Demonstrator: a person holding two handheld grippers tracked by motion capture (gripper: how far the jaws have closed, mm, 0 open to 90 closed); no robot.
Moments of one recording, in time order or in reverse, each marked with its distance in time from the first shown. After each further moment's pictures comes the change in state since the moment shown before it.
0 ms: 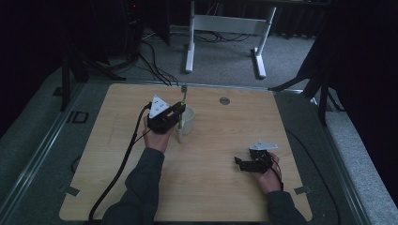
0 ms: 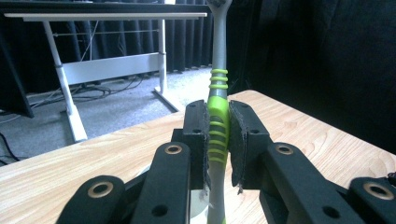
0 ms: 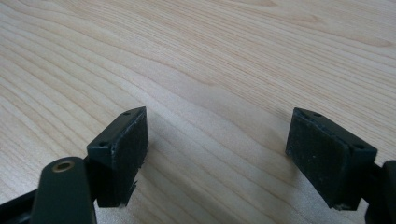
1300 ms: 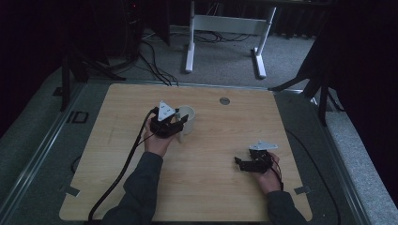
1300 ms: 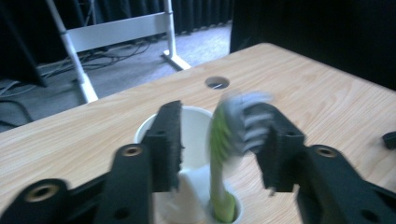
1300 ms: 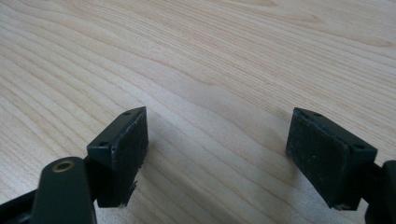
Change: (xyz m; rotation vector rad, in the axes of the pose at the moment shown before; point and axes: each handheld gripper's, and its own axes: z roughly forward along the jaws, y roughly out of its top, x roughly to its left) left arm -0.005 -0.019 0.009 0.177 0.054 0.059; right arm 0.000 0.000 0.000 0.000 0.001 0.001
